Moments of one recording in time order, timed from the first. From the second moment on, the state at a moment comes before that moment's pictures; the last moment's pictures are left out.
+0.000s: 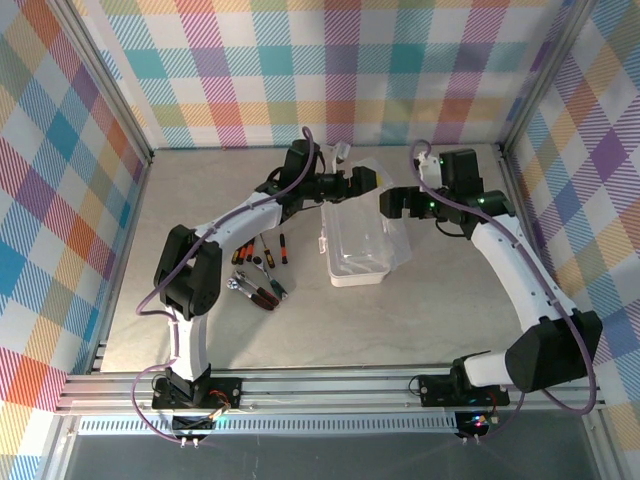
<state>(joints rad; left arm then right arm) -0.57 1.97 1.61 0.01 0.69 -0.76 0.26 1.35 1.30 -0.72 -0.32 0.14</state>
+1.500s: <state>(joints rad) -0.58 2.02 1.69 -0.13 0.66 -0.67 0.56 1.44 1.32 -0.80 0.10 0.05</state>
